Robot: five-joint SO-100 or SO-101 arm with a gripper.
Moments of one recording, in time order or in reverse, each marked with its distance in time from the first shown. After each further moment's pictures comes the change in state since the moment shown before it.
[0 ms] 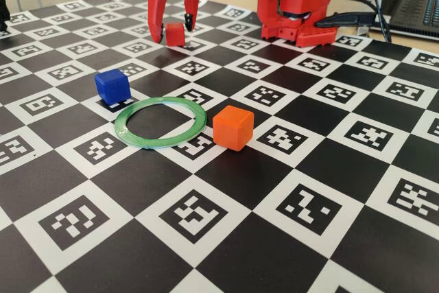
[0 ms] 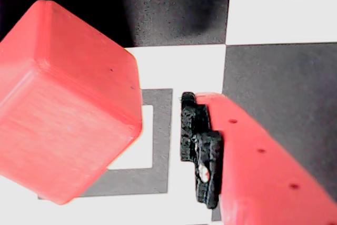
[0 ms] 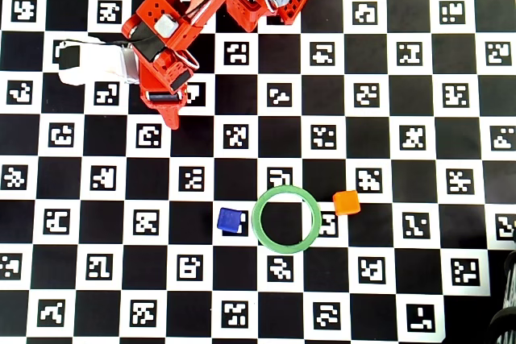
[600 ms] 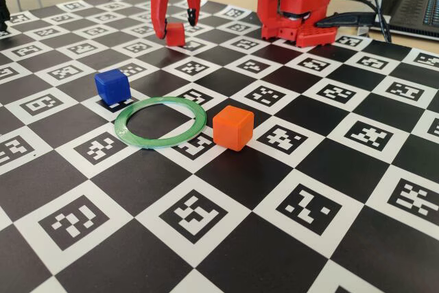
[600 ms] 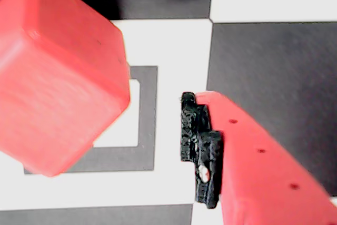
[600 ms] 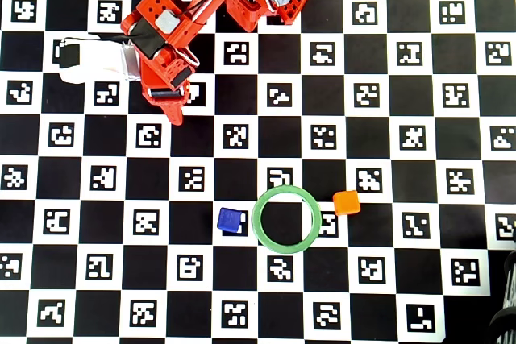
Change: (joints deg) arm 0.0 0.8 -1.0 2.6 -2.3
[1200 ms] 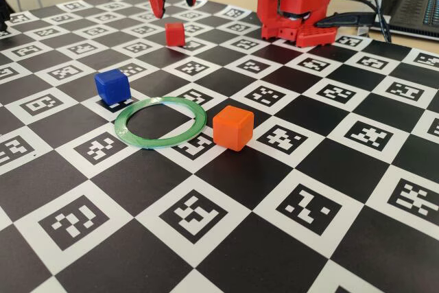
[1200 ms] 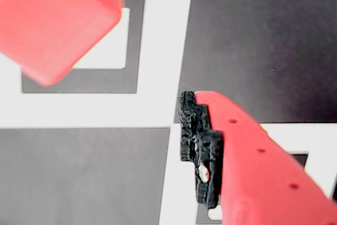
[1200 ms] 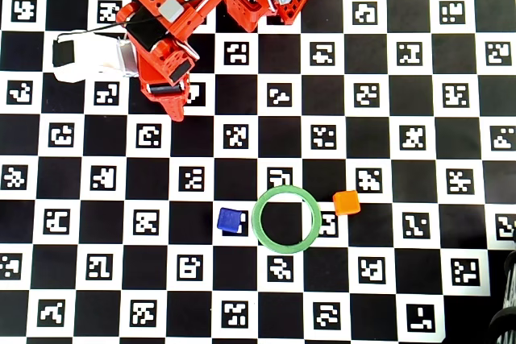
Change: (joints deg) arm -0.1 3.2 -7.6 11.6 -1.4
